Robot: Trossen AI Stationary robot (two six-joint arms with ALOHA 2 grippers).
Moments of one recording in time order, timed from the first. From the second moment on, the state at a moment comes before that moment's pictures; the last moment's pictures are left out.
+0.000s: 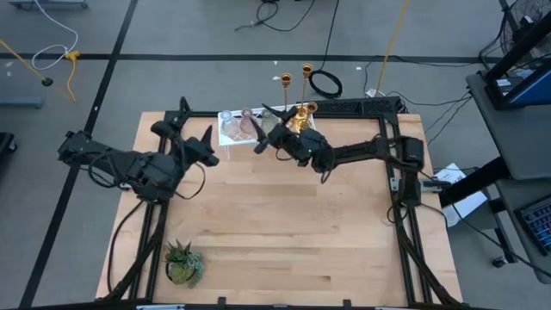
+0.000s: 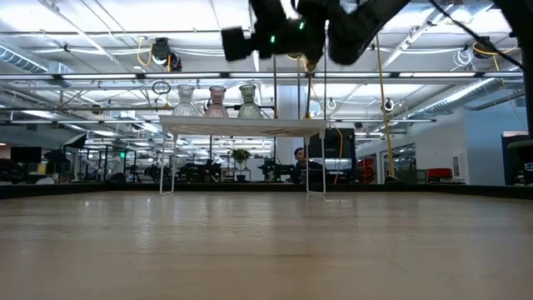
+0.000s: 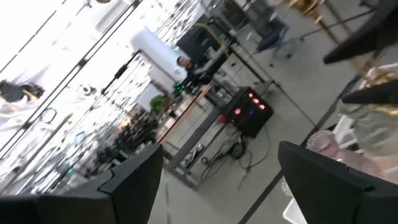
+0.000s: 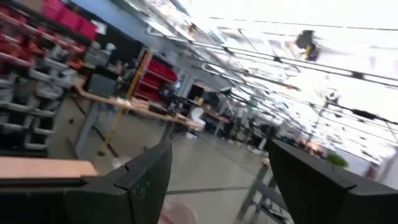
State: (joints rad) left arm -0.34 1.04 1.05 -0.10 -1.57 0.67; right arm -0.17 1.94 1.24 1.06 0.50 -0.59
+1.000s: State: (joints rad) left arm -0.72 0.71 0.74 -0.69 -0.99 -0.29; right arm 0.10 0.71 0.28 0.48 0.21 -0.09
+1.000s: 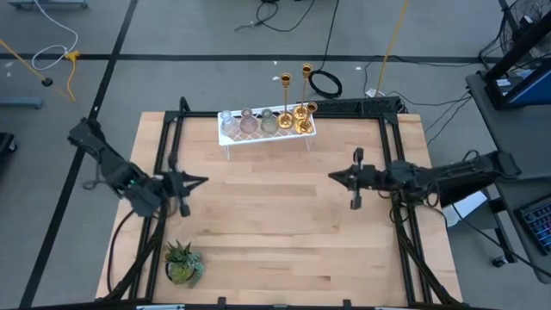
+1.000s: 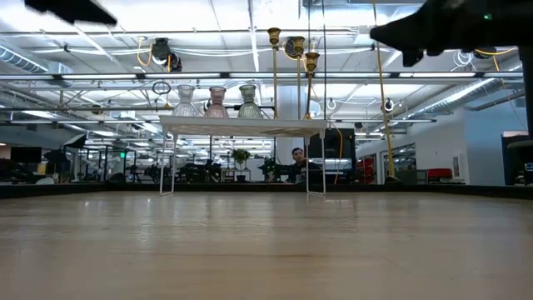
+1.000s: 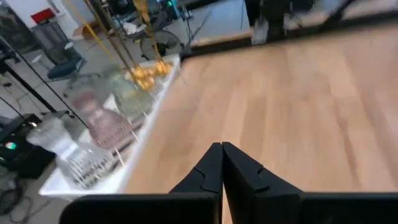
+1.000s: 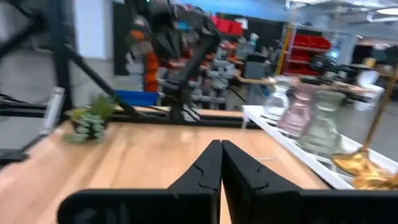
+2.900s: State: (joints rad) left arm -0.13 0.25 0.02 0.24 -0.27 0.10; right arm 0.03 0.30 0.02 0.37 -0.03 0.07
